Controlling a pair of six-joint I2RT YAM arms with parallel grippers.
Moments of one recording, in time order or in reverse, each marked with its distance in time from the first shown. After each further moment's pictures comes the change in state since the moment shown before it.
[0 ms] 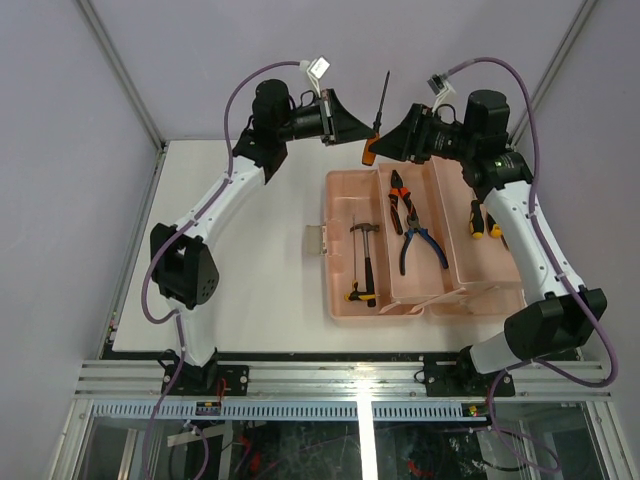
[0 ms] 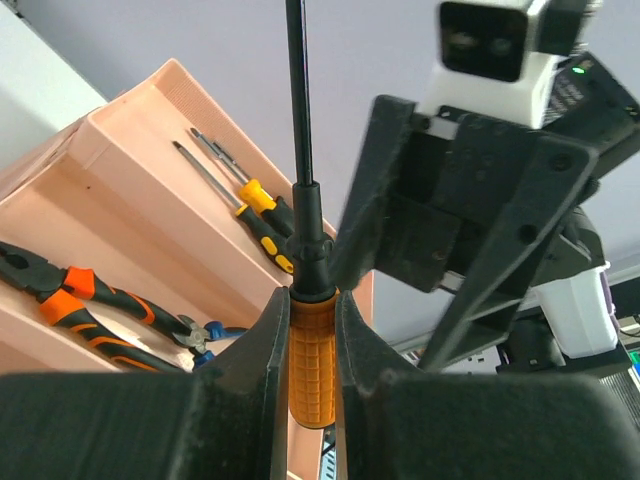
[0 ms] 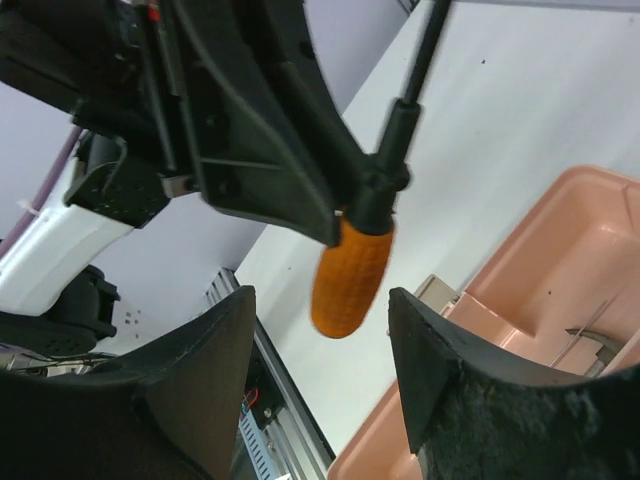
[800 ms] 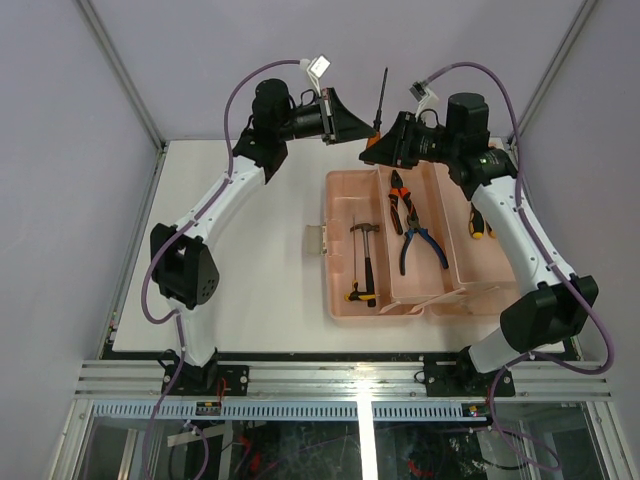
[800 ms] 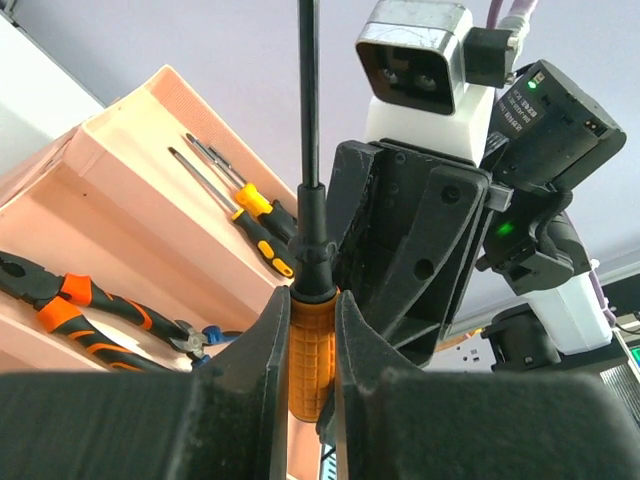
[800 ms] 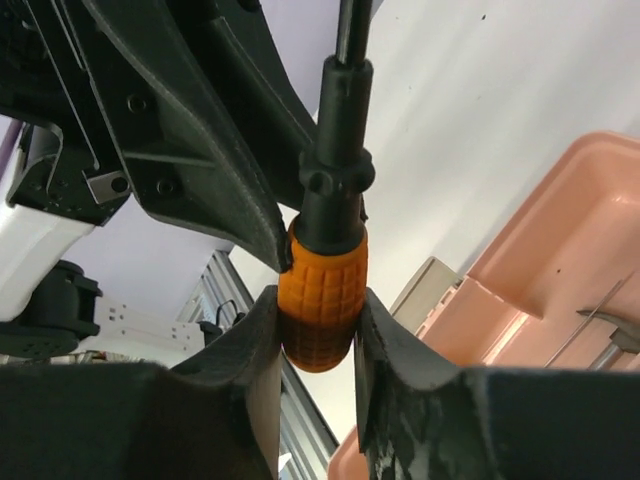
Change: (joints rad) left arm -0.011 0.000 0.014 0.012 0.000 -0.003; right arm 0.065 0.059 0.004 -0.047 0.045 -0.026
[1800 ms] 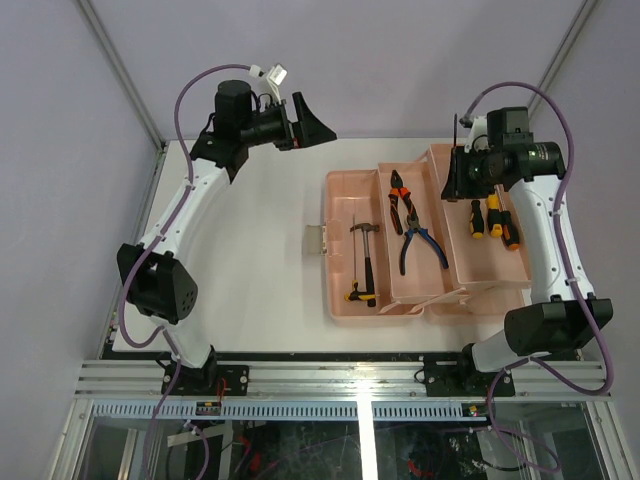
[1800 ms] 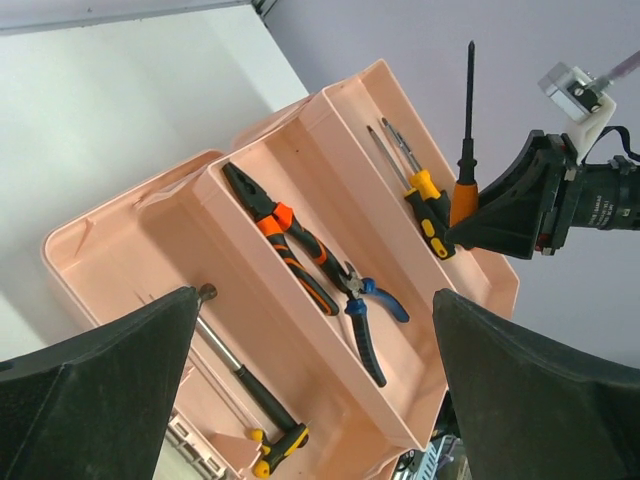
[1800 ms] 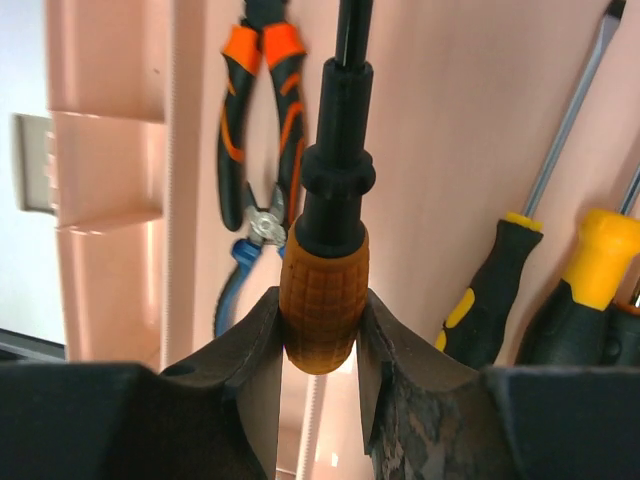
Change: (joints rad) left arm 0.151 -0.166 -0.098 -0.412 -0.160 0.370; right arm -0.206 -0.039 0.168 -0.796 0.560 -0.489
